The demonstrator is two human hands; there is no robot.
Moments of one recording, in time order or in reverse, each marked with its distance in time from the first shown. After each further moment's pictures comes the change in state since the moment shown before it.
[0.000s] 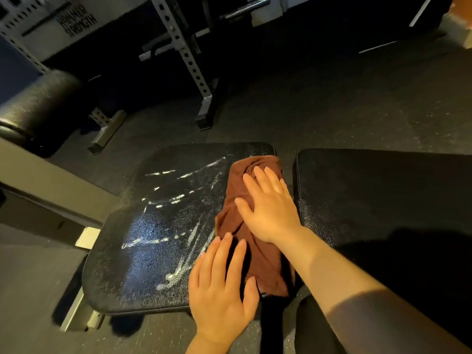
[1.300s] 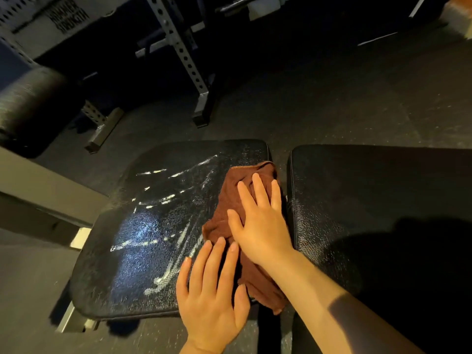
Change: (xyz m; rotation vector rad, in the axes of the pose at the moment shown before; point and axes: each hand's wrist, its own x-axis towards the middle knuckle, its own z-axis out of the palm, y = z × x) left_hand -0.003 0.001 0.007 0.079 0.025 0.019; right_hand -0.025 -0.011 0.011 0.145 0.024 0.086
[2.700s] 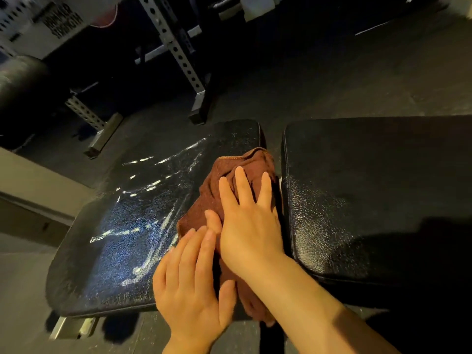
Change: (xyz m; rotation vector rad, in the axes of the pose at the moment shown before) left_hand -0.005 0.000 0.003 -0.042 0.108 0.015; right_hand -0.031 -0.012 0.003 -0.051 -0.089 0.021
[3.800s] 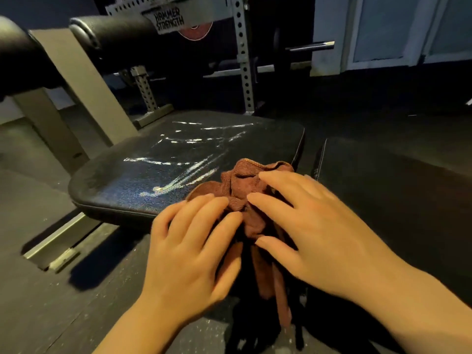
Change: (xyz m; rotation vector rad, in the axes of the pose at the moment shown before) left_hand -0.036 0.019 -0.037 0.099 -0.028 0.065; right_hand -0.059 0.074 -0.027 -0.438 0.295 -0.882
